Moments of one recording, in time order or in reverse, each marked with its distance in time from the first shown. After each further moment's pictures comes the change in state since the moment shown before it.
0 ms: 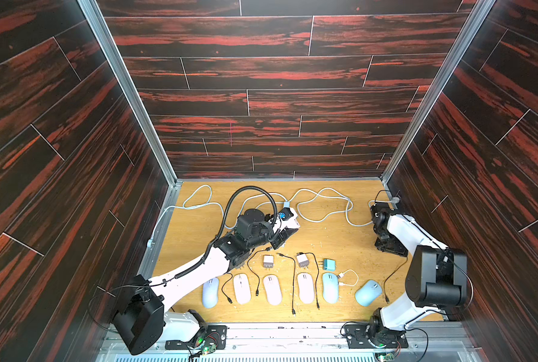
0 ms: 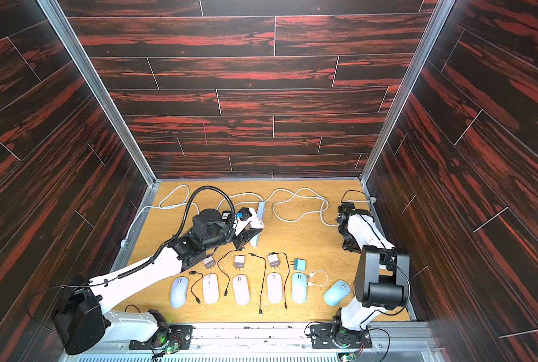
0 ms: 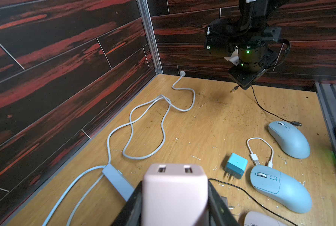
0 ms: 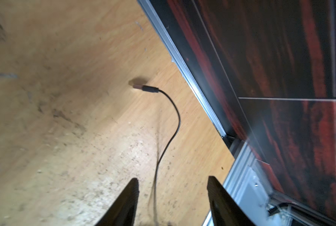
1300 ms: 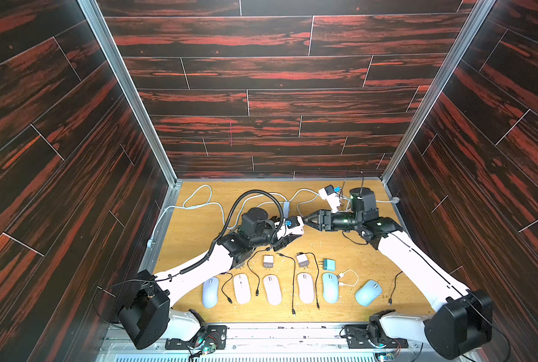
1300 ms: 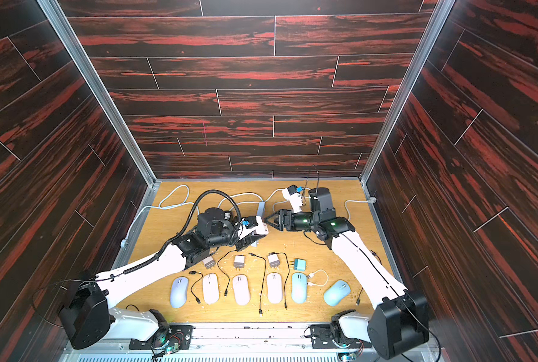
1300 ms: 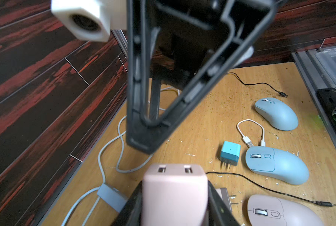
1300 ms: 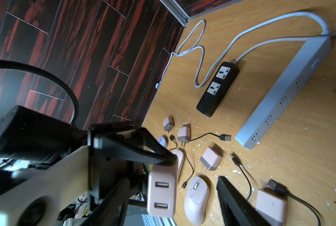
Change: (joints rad) left arm -0.003 0.037 0.027 -0.034 0.119 0.221; right arm 0.451 -0.282 -0.030 0.662 -1.458 -0.073
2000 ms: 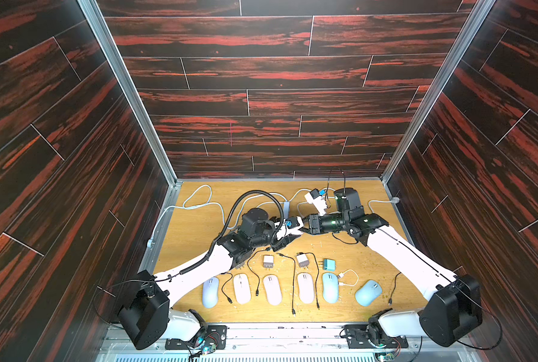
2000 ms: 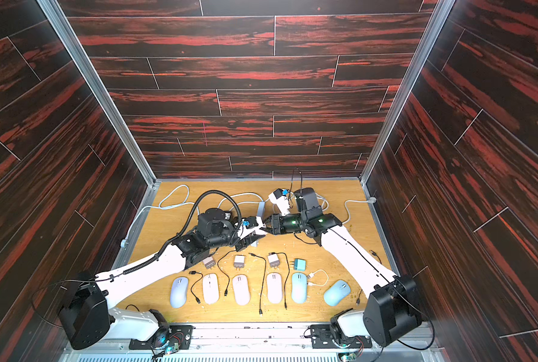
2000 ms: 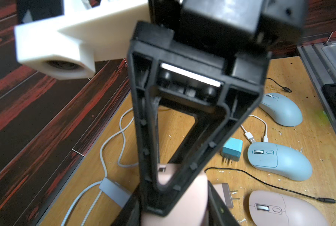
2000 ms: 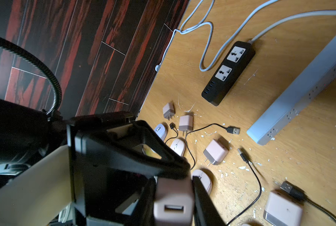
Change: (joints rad) left arm 0.000 -0.001 -0.001 -0.020 -0.034 0.003; right arm 0.085 0.071 0.048 -0.043 0.012 -0.033
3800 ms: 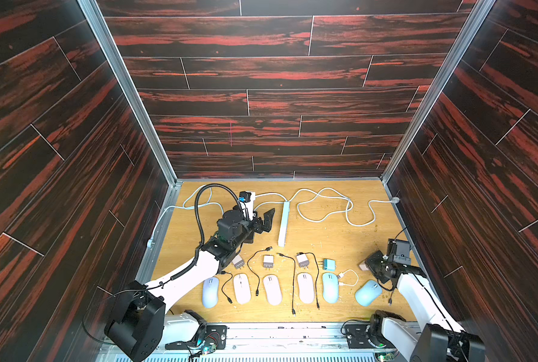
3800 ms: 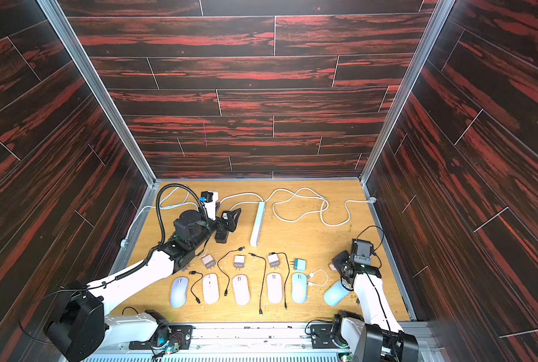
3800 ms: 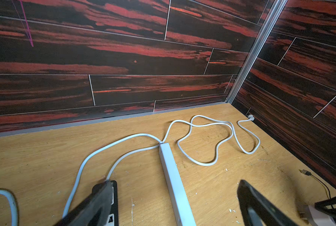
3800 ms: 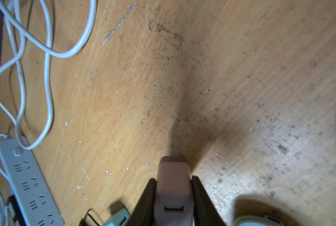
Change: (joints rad) left arm 0.195 -0.092 -0.194 0.299 -0.373 -0.696; right arm -0.663 -0.384 -0.694 -0.032 0.659 0.337
